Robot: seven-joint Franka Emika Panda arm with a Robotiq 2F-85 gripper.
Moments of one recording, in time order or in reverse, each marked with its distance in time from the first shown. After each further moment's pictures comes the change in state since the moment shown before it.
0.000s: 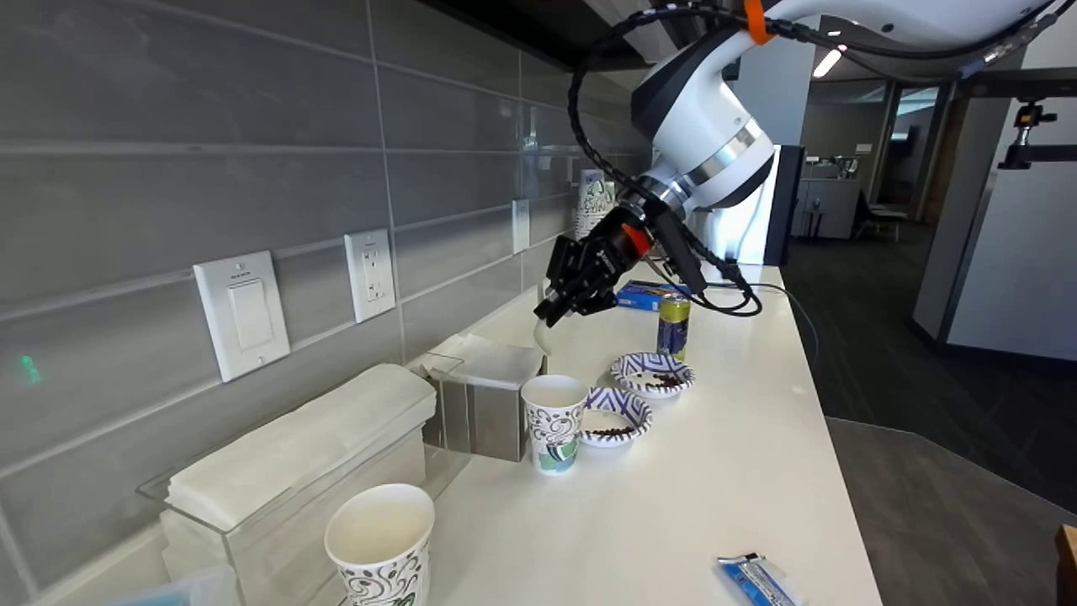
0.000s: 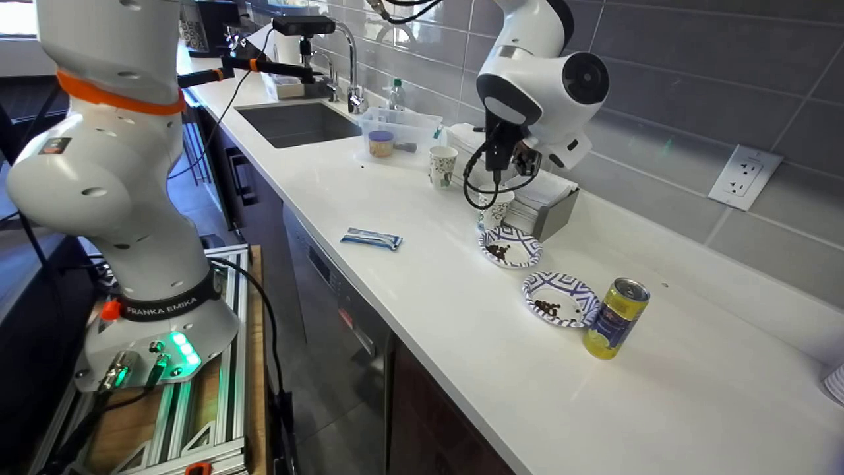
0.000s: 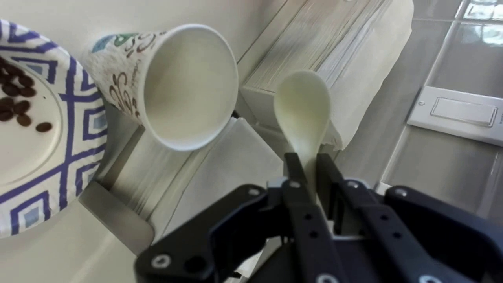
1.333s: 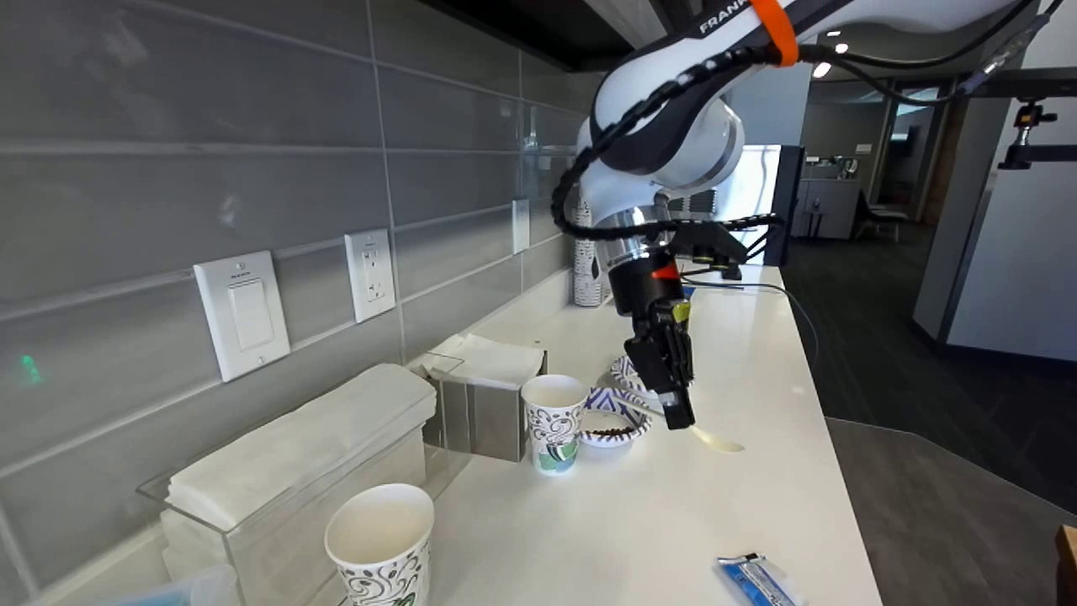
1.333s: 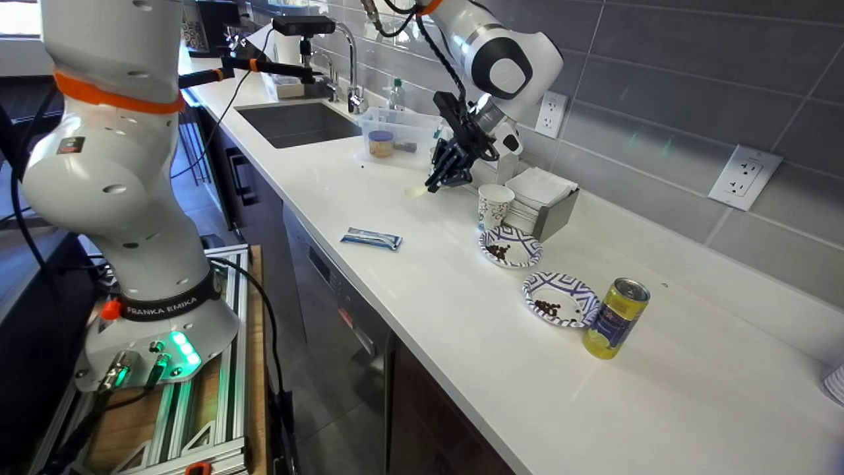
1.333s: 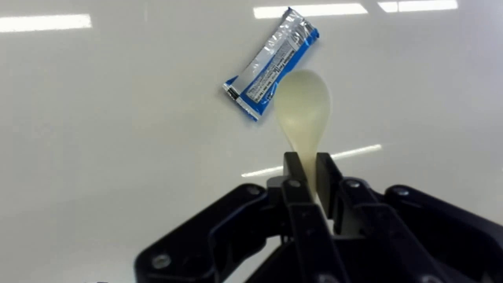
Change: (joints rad) arm 0.125 0.014 0.043 0.050 -0.866 -0.525 0.315
